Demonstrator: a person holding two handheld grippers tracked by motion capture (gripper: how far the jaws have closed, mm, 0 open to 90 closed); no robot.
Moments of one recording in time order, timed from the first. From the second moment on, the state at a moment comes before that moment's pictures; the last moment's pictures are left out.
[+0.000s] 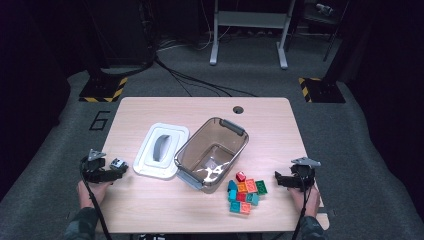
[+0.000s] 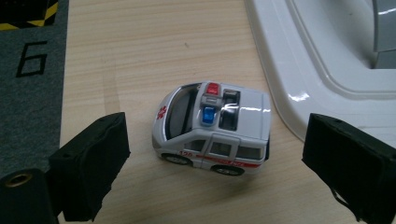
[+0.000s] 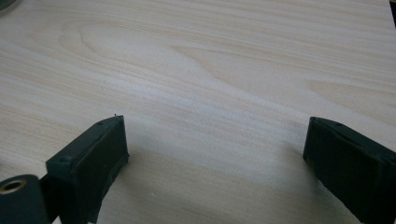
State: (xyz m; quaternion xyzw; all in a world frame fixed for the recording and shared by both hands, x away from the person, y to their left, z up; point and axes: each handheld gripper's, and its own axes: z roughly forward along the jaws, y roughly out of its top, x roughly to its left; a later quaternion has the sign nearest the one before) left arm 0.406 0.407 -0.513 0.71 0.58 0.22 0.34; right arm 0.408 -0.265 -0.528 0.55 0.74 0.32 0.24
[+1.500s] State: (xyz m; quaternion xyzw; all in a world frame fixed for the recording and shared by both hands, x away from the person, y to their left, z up) left arm 0.402 0.405 -0.519 0.73 0.54 0.25 0.34; right arm 0.408 -0.265 -0.528 0.55 0.74 0.32 0.24
